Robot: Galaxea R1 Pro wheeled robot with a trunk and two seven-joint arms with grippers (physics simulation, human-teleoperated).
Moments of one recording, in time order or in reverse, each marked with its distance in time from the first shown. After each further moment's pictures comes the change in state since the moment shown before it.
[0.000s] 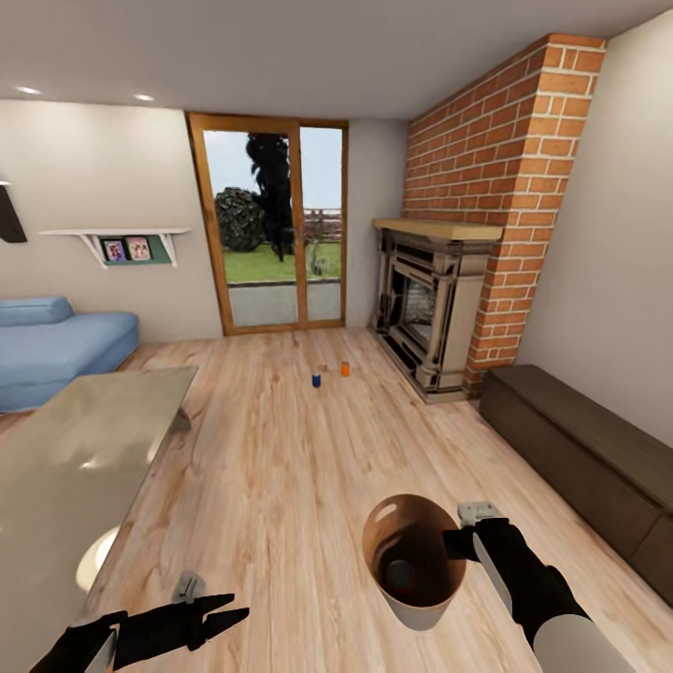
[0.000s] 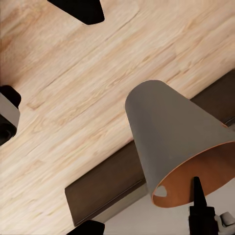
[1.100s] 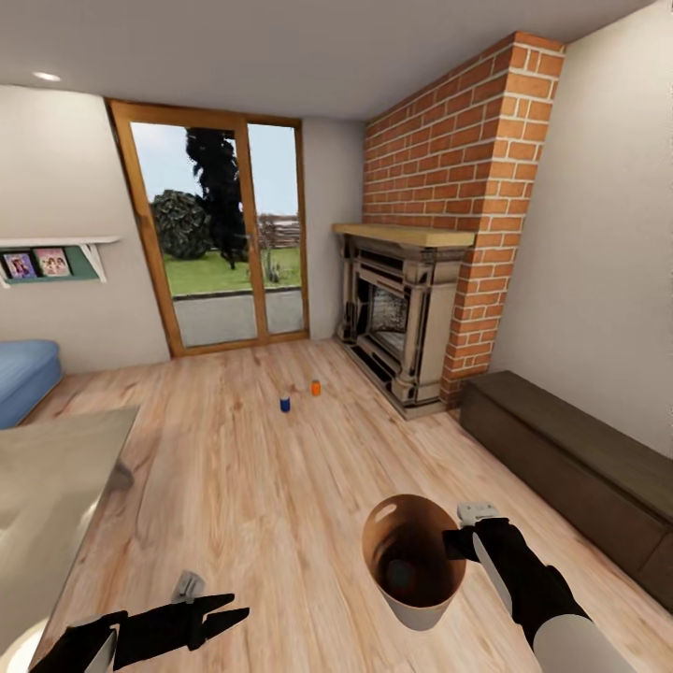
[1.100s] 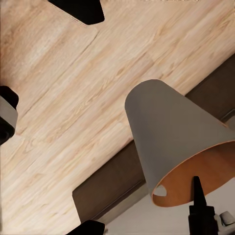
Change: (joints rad) left arm 0.000 0.000 0.000 0.000 0.000 0.000 -0.002; right arm 0.000 0.000 0.001 0.000 0.003 0.000 0.001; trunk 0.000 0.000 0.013
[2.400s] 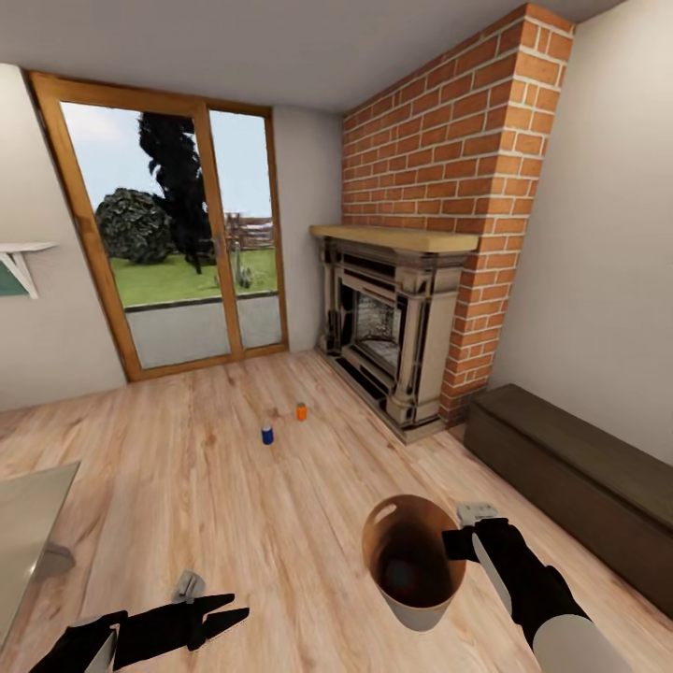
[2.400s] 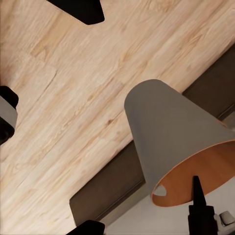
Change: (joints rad) left arm 0.000 0.000 0.000 0.000 0.000 0.000 0.000; right arm 0.000 0.001 0.000 0.002 0.002 0.000 0.000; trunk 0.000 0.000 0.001
